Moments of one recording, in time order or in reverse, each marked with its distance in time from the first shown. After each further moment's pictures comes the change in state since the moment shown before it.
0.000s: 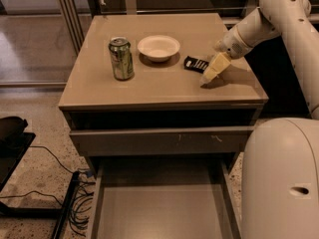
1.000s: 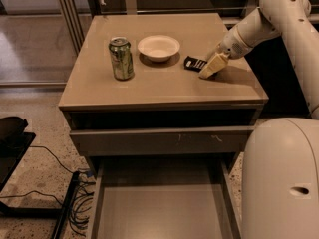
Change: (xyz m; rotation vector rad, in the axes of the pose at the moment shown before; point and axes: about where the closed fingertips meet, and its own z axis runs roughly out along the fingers) arm 0.000 0.000 0.000 0.000 0.000 0.000
